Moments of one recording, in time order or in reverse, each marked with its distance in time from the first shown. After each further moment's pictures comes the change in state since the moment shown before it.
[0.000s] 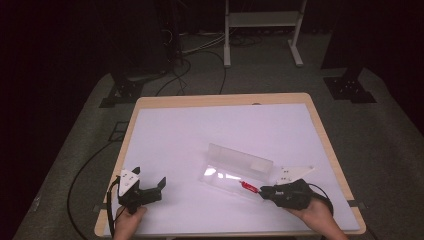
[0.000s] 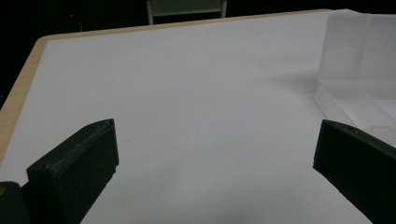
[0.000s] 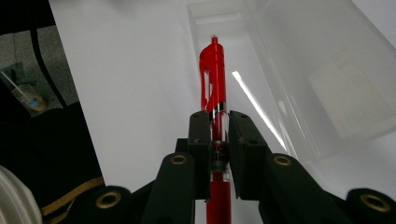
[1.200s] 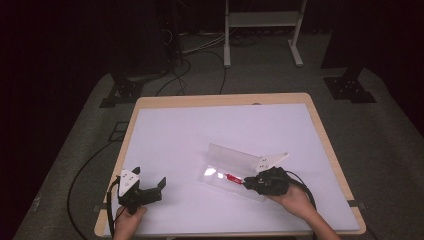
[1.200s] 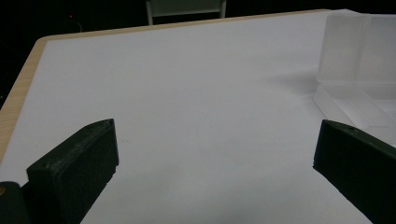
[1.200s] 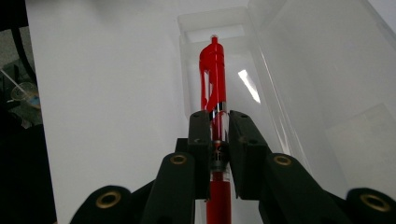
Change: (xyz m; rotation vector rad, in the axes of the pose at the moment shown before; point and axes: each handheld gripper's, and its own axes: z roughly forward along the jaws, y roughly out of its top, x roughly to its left) left arm 0.000 0.000 0.000 -0.003 -0.002 0.001; right arm -0.016 0.031 0.049 0.037 0.037 -0.011
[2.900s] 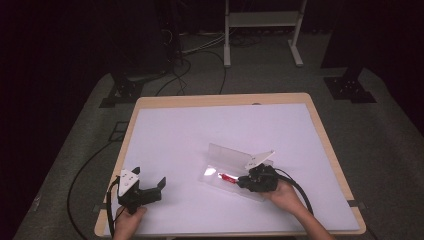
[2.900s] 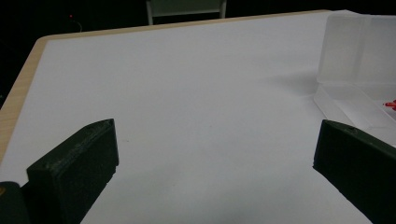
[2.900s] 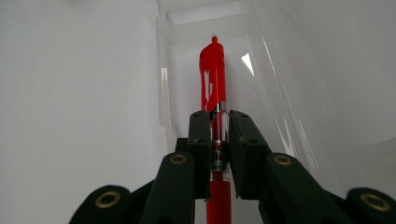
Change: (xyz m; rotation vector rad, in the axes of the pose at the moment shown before) left arm 0.000 0.000 0.000 -0.001 0.000 -0.002; right arm -0.013 0.001 0.038 0.061 0.010 0.024
